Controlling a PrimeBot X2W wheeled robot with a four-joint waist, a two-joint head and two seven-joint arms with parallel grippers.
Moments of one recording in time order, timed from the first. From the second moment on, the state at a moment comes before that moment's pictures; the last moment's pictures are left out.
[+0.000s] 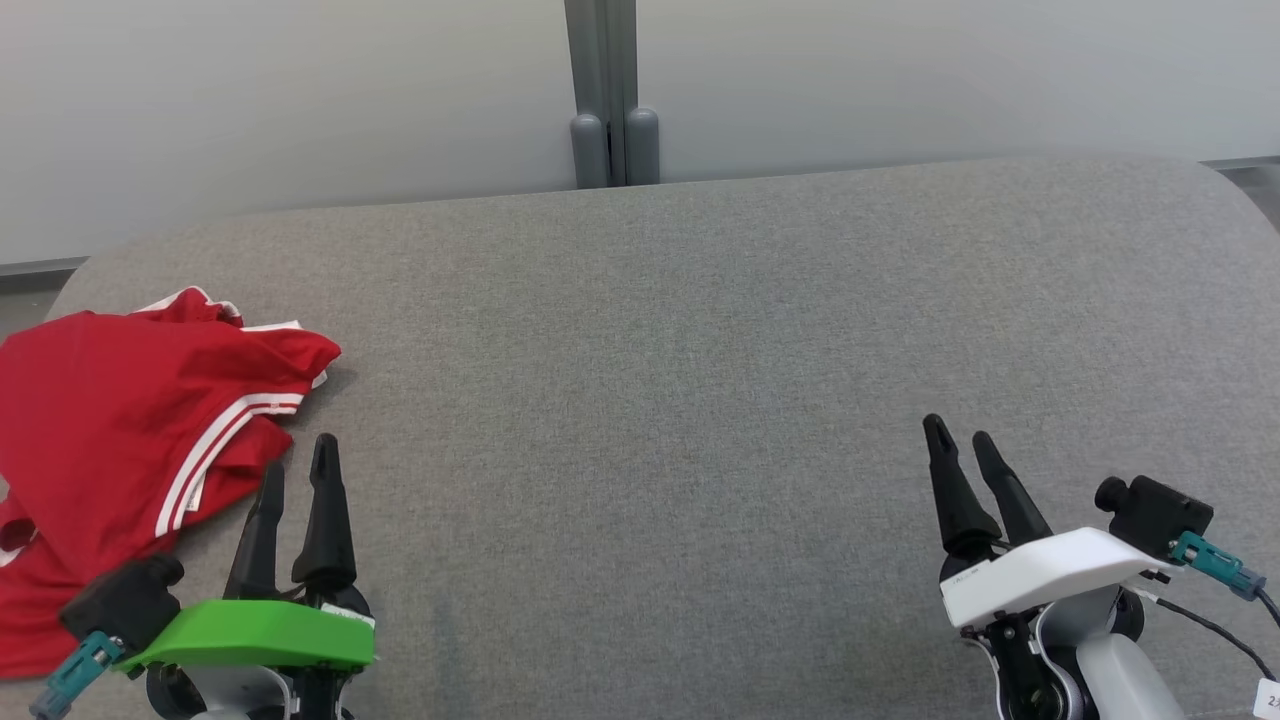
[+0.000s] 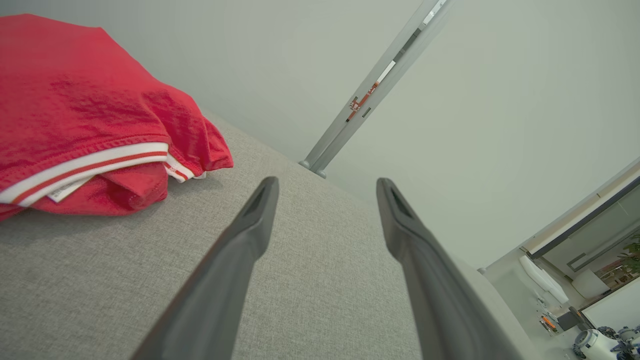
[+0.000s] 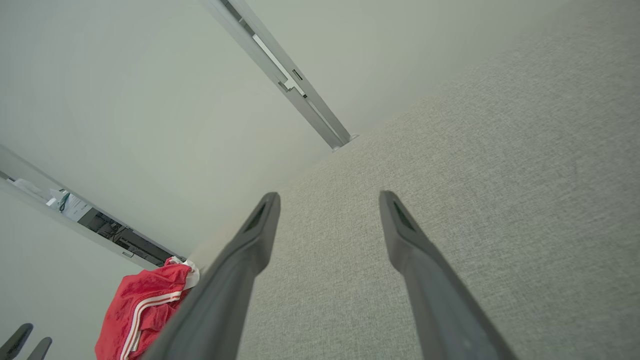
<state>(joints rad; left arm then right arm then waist) -0.03 0.04 0.01 0.11 -0.74 -0.13 -0.10 -0.08 -0.04 0.08 0.19 0.72 0.13 -0.09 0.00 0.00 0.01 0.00</state>
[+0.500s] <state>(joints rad) -0.02 0.04 -0.01 0.07 -0.56 -0.12 -0.14 -0.09 -0.04 0.11 0.18 0.53 0.13 -0.14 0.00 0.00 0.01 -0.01</state>
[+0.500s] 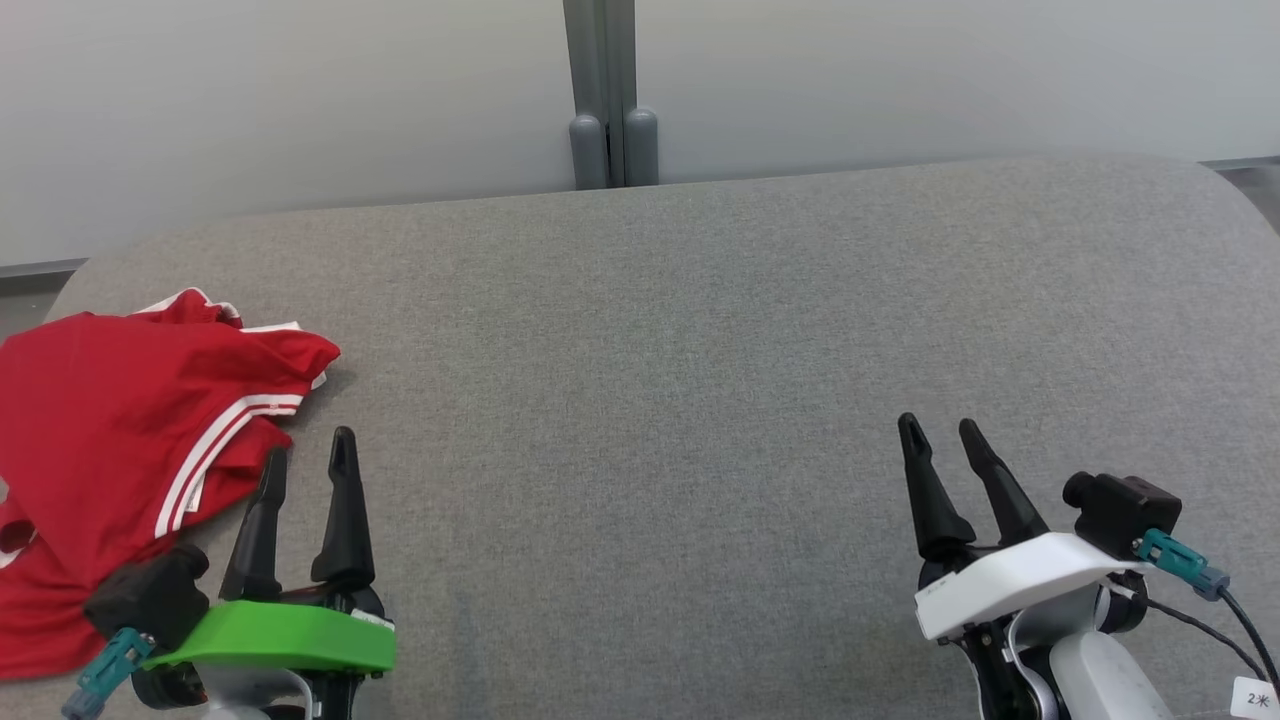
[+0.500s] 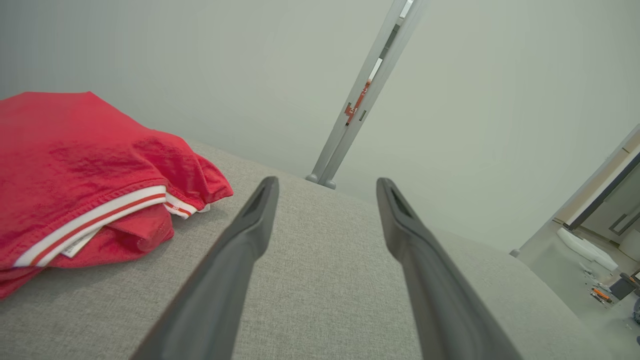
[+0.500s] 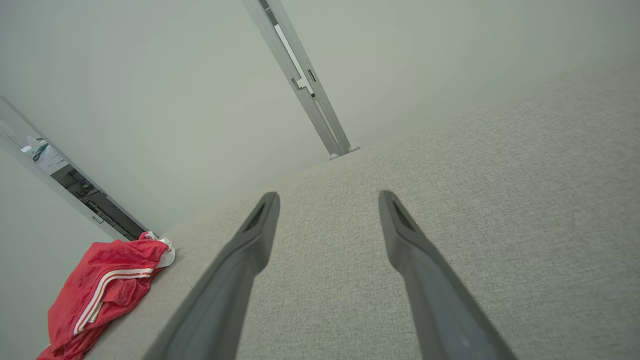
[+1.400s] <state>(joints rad) 0.01 0.04 -0.04 0.11 -0.30 -0.11 -0.20 -0.09 -0.05 0.08 0.19 0.28 0.13 -0.20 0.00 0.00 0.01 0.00</state>
